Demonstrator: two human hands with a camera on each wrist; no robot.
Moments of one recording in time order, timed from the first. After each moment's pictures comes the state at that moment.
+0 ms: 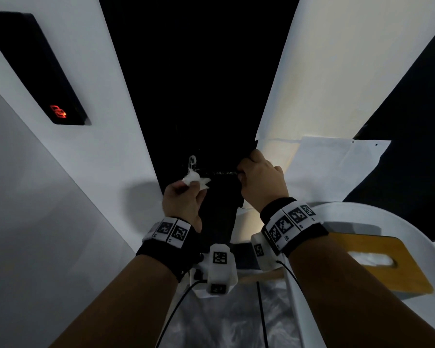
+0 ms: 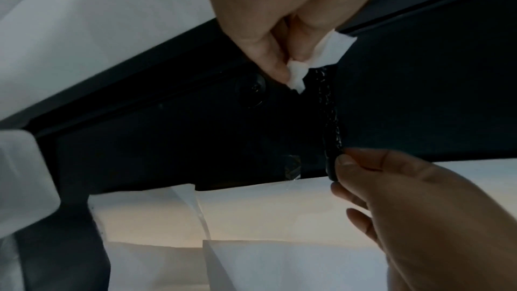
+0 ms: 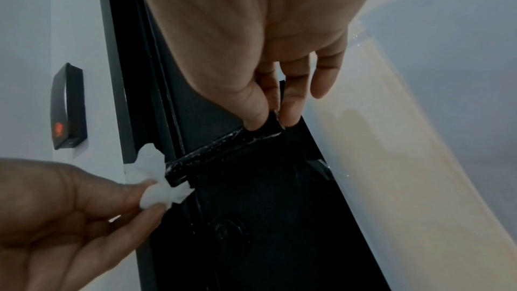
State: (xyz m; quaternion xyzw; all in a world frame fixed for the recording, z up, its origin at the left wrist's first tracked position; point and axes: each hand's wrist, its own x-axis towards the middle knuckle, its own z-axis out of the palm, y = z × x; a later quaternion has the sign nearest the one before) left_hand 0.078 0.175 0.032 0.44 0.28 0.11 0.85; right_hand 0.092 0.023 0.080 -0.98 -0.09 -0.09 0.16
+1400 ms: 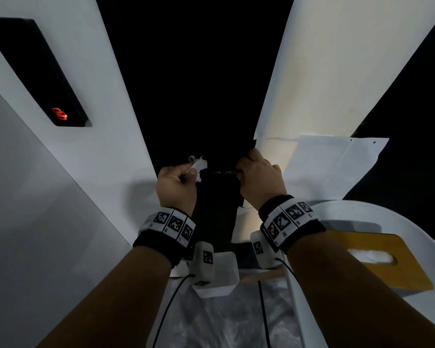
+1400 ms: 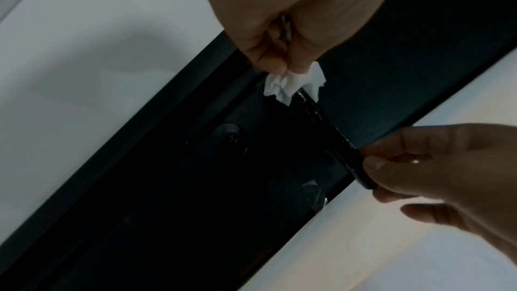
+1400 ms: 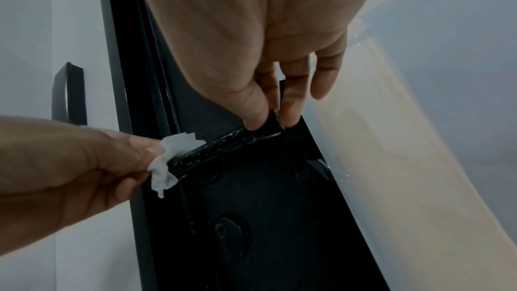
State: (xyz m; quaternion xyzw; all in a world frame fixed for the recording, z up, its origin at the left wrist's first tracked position) left_hand 0.084 0.195 0.048 0.81 0.14 0.23 0.52; right_hand 0.094 0.023 0.078 -0.98 -0.09 -0.09 0.16
